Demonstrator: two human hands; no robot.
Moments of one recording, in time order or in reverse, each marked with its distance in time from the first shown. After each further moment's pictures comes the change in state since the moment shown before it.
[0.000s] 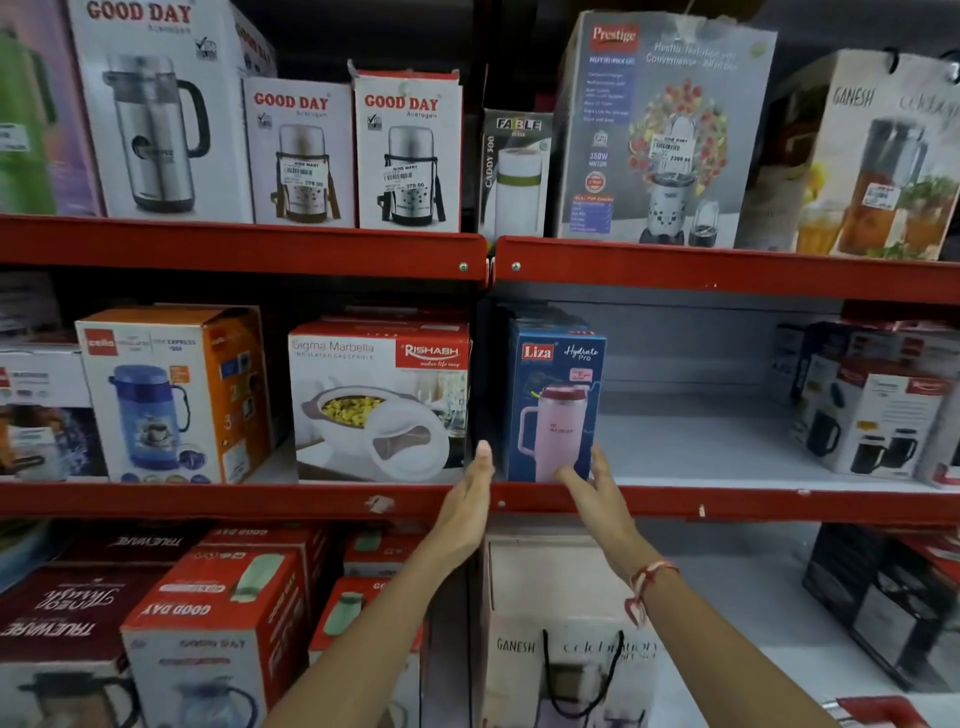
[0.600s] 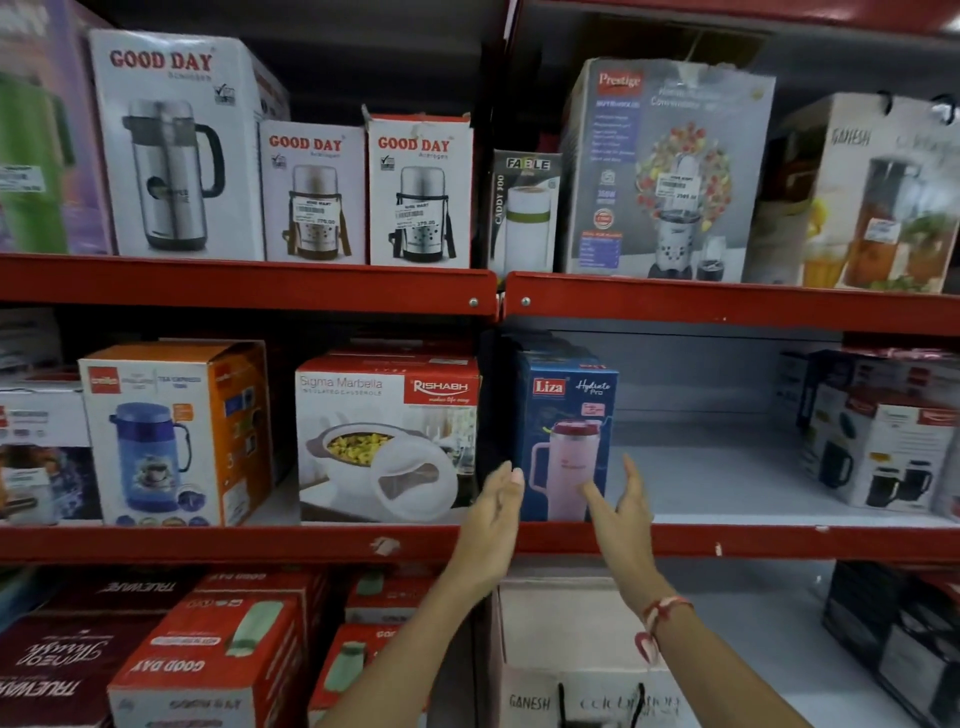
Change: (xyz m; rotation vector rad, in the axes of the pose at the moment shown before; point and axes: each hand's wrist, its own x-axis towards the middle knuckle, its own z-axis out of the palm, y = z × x) left_hand -0.011 0.027 0.003 0.114 0.028 0.248; right_hand 0.003 -0.014 0.006 -0.015 0.286 -0.102
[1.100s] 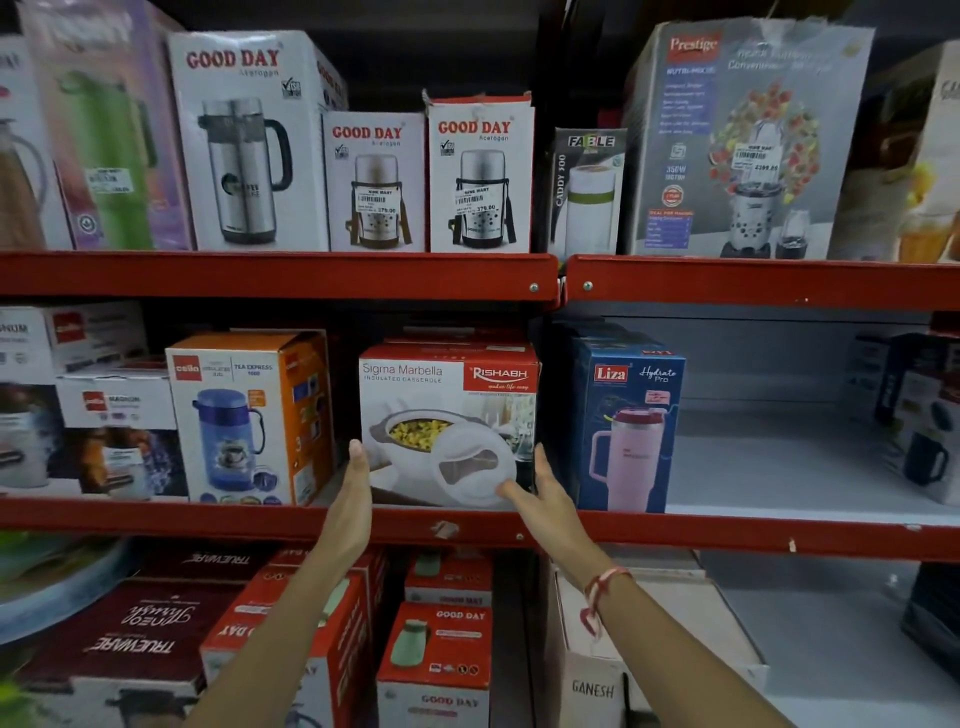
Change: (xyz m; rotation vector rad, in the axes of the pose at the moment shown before) left_hand -0.002 -0.065 -0.184 -0.052 0.336 -0.260; right_hand -0.036 -0.035 0.103 -0.033 -0.497 0.049
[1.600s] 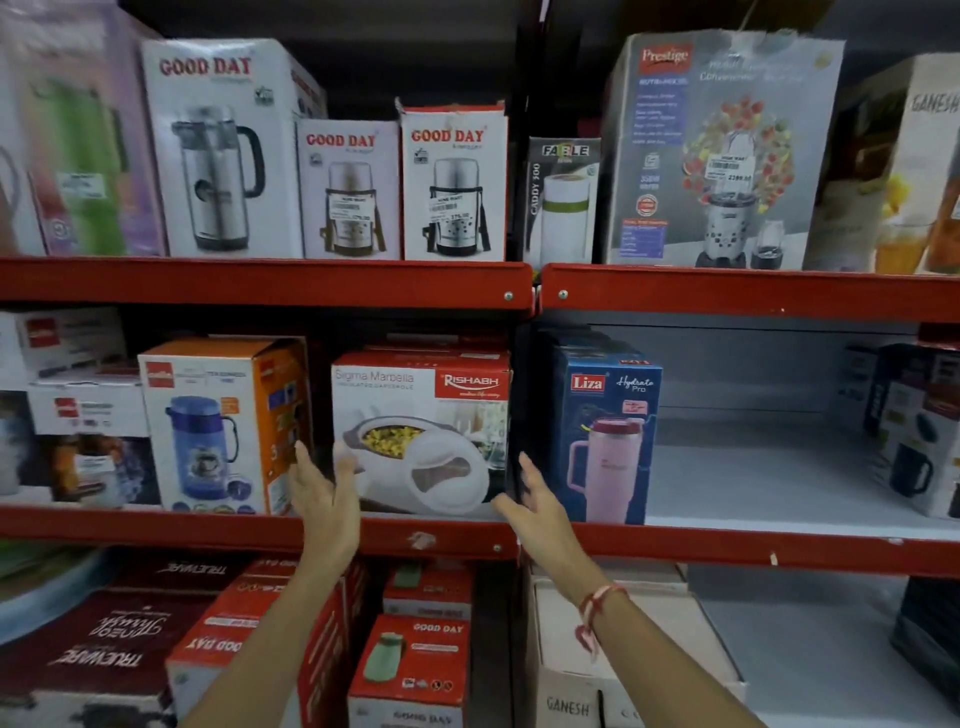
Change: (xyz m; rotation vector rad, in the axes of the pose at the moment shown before) left_hand -0.015 0.019 0.027 0.044 0.347 0.250; right_hand 0.001 0.008 -0.022 0.061 -0.048 -0.062
